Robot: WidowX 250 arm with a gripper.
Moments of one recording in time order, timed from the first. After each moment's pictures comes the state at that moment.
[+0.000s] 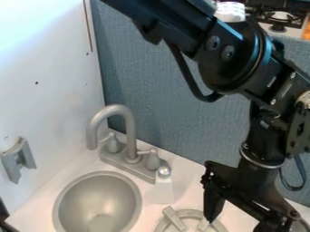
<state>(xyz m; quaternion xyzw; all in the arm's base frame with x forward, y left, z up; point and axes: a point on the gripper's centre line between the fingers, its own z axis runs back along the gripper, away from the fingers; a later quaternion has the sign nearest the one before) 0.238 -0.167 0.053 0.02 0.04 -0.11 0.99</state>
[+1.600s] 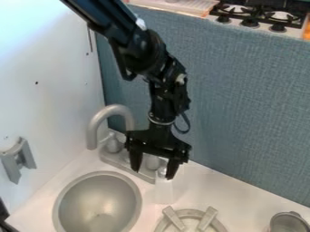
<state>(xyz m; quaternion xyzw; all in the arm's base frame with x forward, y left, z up) 0.319 -0.009 -0.006 0.05 0.01 0.16 0.99</state>
